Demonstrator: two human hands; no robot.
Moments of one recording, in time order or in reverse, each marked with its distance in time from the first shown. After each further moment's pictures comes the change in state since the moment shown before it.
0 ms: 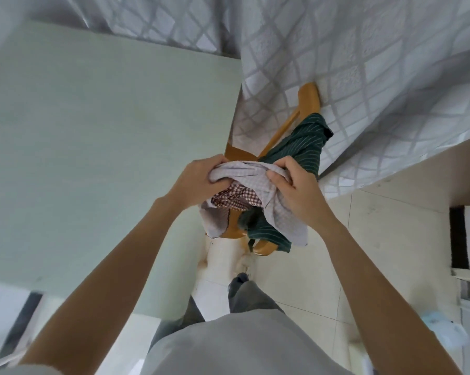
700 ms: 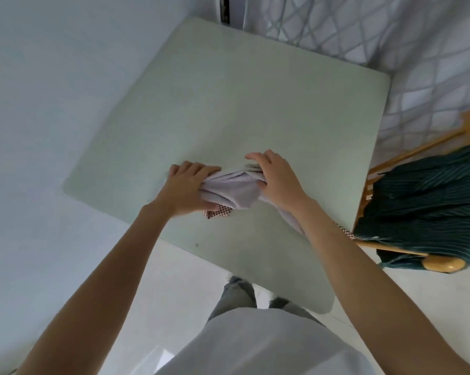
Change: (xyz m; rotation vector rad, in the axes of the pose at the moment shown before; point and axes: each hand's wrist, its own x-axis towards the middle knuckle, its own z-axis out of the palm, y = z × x) left_hand -0.253 -0.245 -0.240 0.548 -0.006 -0.222; right_hand 0.071 -0.171 0.359 -0.488 -0.171 -0.426
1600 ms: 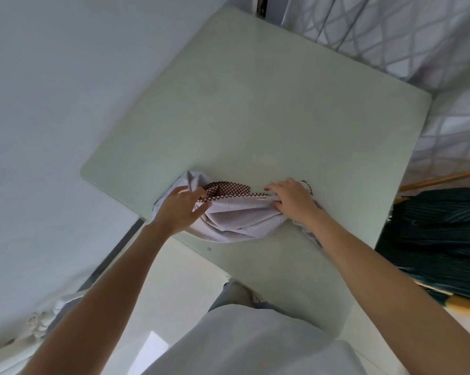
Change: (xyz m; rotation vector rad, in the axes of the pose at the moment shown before) left_hand -0.038 -0.050 0.041 -0.120 0.055 -0.157; right_hand 0.022 0.034 0.053 -0.180 -0.351 -0.029
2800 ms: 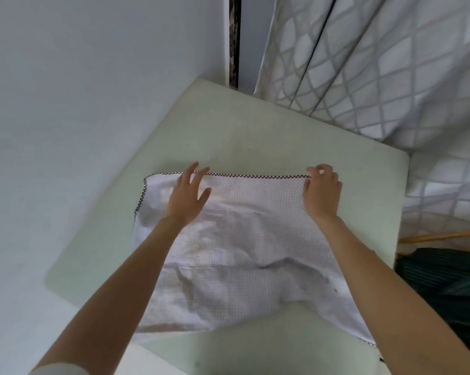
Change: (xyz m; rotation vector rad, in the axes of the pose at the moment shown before) left_hand 0.251 -0.025 -0.048 -0.148 0.238 -0.032; right_hand 0.133 0.106 -0.122 -0.003 0.563 0.579
